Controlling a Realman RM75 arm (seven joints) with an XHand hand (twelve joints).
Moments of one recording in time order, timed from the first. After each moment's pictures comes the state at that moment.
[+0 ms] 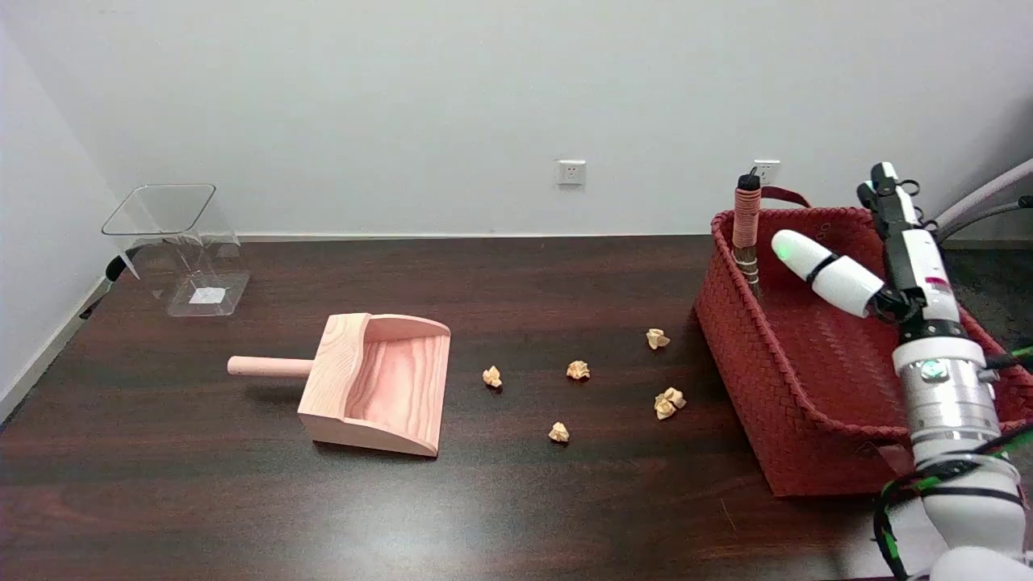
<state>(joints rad) -0.59 -0.74 -1.86 1.85 1.56 1.30 0.16</state>
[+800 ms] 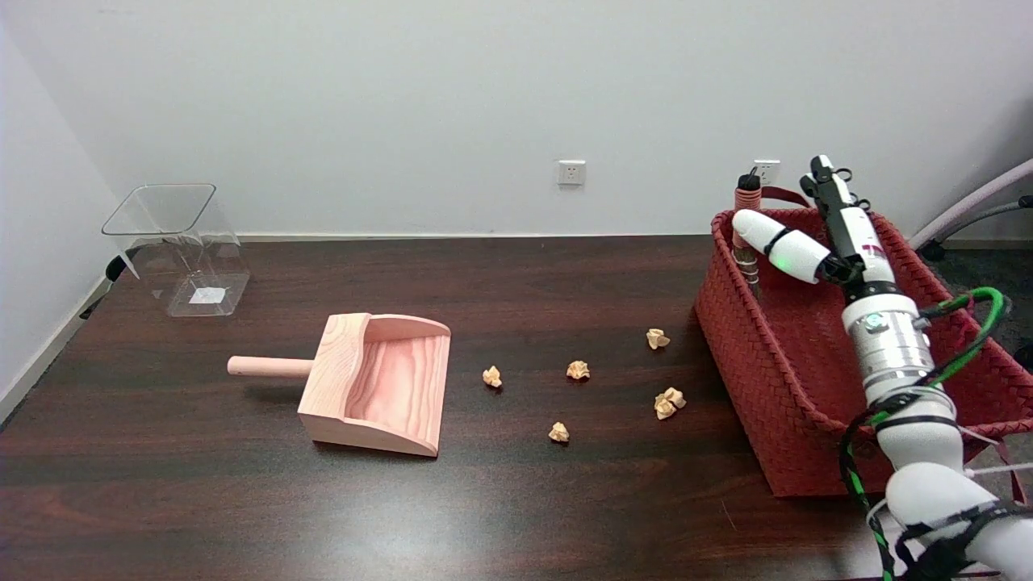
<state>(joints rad) -0.37 -0.79 -1.78 1.68 1.60 0.96 0.16</state>
